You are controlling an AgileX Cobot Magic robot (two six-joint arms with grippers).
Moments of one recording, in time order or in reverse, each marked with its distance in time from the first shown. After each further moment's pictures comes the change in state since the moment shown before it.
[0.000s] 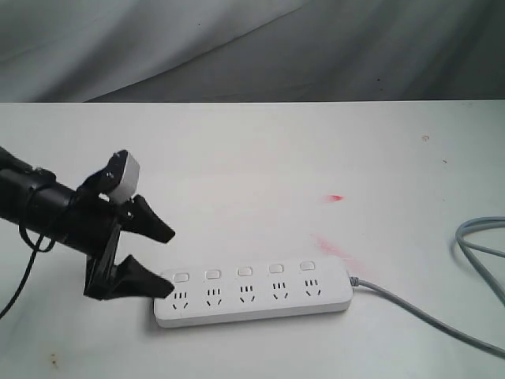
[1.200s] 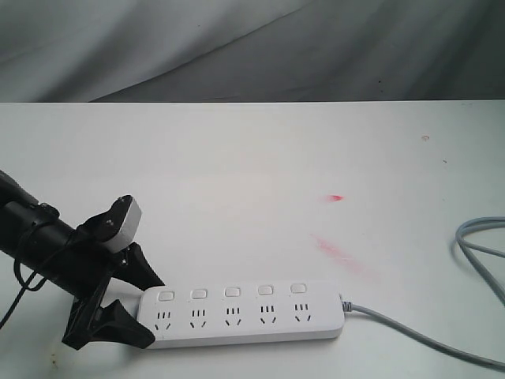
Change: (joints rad) left arm 0.000 0.070 0.079 0.115 -0.018 0.067; right arm 0.000 0.000 0.000 0.000 0.000 0.000
